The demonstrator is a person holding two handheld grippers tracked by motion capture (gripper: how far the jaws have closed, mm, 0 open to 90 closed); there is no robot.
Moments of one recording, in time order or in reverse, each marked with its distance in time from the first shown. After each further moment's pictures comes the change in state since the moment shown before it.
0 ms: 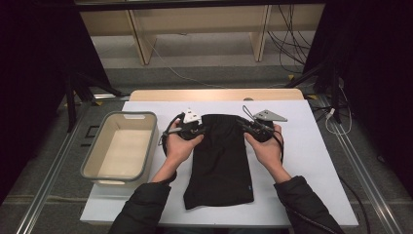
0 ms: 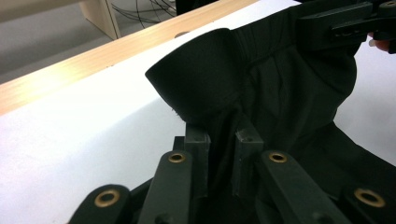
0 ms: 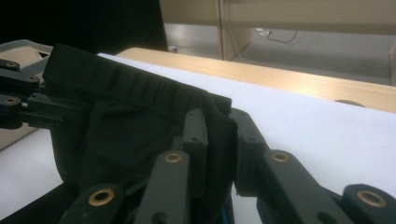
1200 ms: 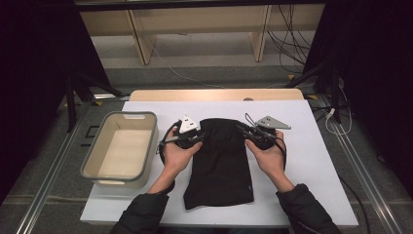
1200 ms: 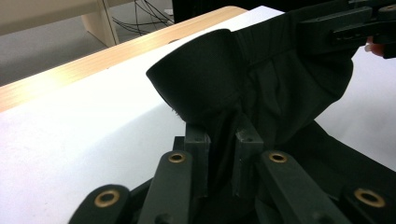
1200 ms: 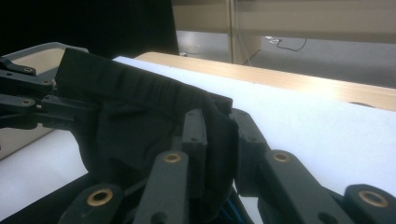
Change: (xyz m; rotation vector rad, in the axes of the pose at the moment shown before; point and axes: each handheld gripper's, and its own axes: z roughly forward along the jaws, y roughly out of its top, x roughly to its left) left arm -0.014 -0.012 -0.018 -0.048 -0.004 0.001; right arm 0.013 -0.007 -0.020 -0.024 0.041 -0.013
